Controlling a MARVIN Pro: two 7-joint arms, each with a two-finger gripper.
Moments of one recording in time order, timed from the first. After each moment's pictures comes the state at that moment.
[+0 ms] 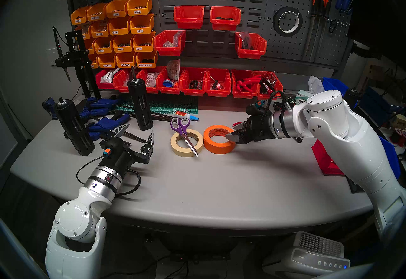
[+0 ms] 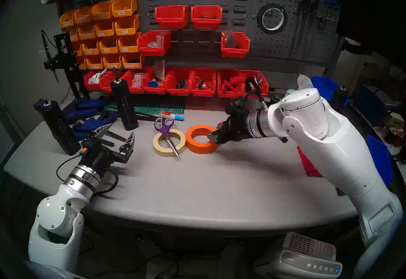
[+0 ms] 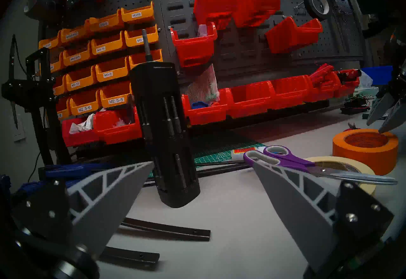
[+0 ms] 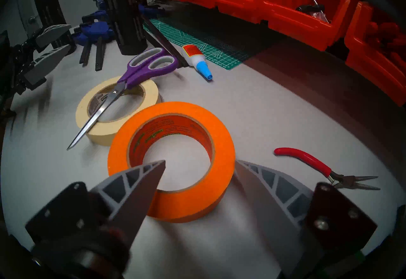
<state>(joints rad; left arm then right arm) 2.19 -1.40 -1.78 -2.25 -0.09 -0.04 -0.25 -1.16 -0.66 1.17 -2.02 0.83 0.96 0.38</state>
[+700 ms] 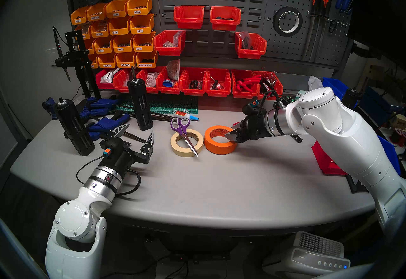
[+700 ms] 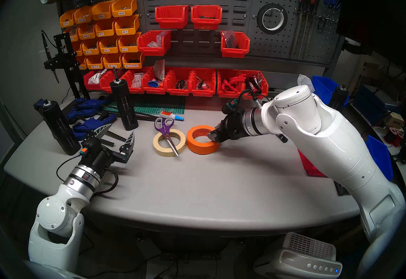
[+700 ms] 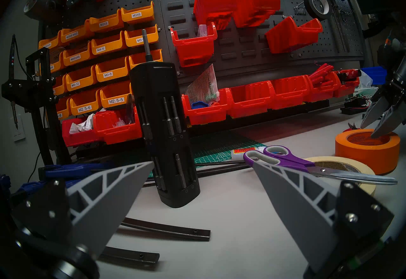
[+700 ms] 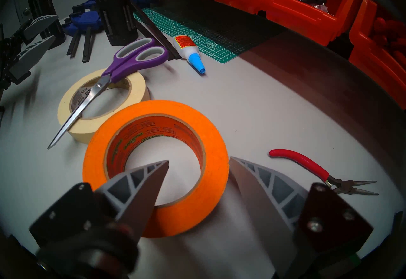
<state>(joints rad) 2.19 -1.40 -1.78 -2.25 -0.09 -0.04 -0.25 -1.04 -0.63 1.02 -1.97 0.87 0.96 0.31</state>
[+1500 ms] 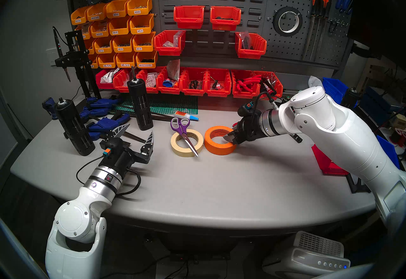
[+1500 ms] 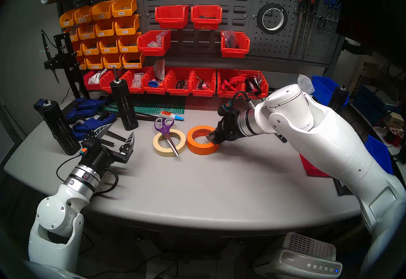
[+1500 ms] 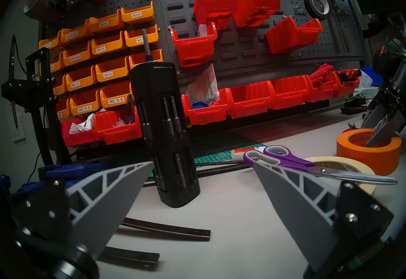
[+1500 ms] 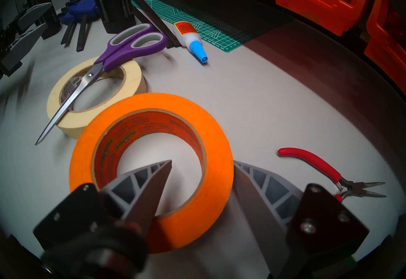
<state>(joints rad) 2.19 -1.40 -1.78 -2.25 -0.09 -0.04 -0.25 -0.93 -0.63 0.89 -1.94 0.91 0.96 0.27</state>
